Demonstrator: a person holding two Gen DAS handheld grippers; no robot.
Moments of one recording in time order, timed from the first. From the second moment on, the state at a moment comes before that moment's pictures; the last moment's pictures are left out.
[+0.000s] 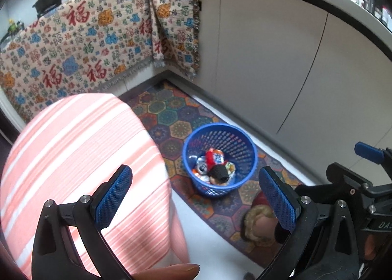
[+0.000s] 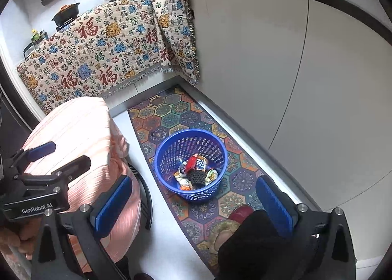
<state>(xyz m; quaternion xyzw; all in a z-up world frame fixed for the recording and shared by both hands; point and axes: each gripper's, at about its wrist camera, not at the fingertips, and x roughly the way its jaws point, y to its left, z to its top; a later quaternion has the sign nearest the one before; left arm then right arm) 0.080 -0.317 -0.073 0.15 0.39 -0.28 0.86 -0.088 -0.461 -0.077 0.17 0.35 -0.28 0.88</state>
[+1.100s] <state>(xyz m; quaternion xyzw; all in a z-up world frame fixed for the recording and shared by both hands) 0.081 -0.315 -0.074 0.14 0.40 -0.26 0.87 -0.091 -0.463 -0.077 0.15 0.36 -0.27 0.88</state>
